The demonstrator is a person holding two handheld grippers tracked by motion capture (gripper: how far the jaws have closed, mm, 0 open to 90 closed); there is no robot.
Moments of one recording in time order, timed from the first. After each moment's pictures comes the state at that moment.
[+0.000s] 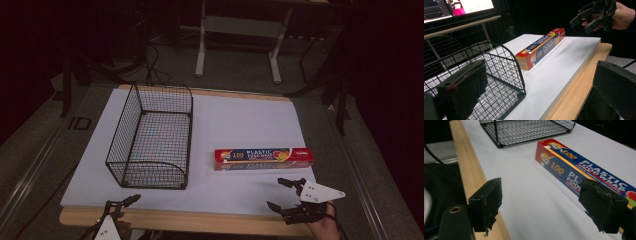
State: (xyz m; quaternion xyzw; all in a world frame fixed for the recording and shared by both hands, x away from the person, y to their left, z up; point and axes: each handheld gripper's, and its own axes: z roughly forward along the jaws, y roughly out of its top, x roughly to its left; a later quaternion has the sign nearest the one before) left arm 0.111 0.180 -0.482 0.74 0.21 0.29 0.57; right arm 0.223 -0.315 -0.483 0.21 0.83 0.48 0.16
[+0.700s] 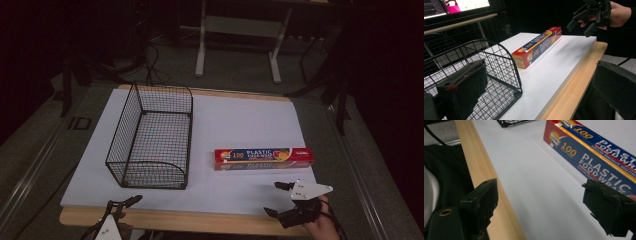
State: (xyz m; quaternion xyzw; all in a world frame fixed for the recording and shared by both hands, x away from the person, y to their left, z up) left arm 0.112 0.180 -0.484 0.74 0.21 0.28 0.57; right arm 0.226 -0.302 -0.483 0.22 0.88 0.41 0.12
